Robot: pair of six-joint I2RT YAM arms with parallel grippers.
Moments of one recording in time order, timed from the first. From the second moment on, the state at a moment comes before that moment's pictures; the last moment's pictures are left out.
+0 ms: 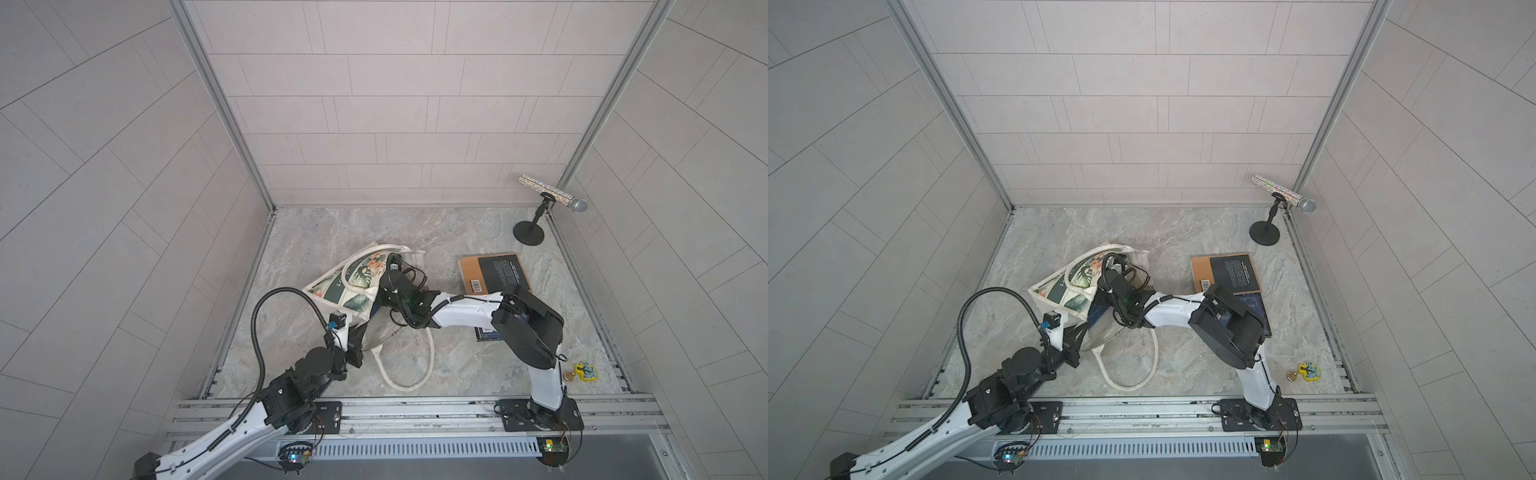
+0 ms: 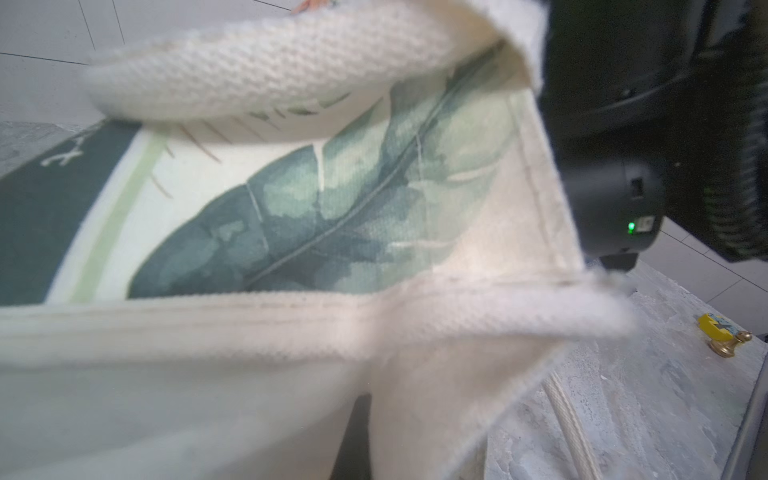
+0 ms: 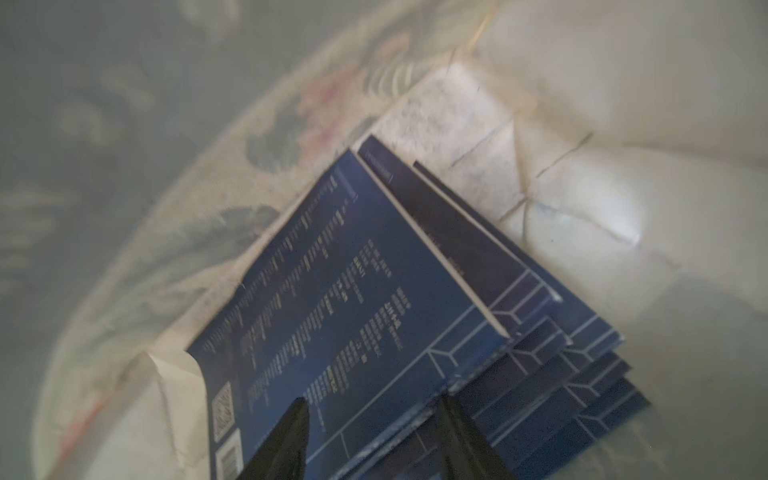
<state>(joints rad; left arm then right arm) -0.94 0.17 0.03 -0.10 -0.35 -0.32 0.92 1.97 1.22 0.23 0.17 0.91</state>
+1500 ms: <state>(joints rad) -0.95 0.07 0.02 -0.10 -0.57 -0.39 0.81 1.79 0.93 0.48 0.17 0.85</state>
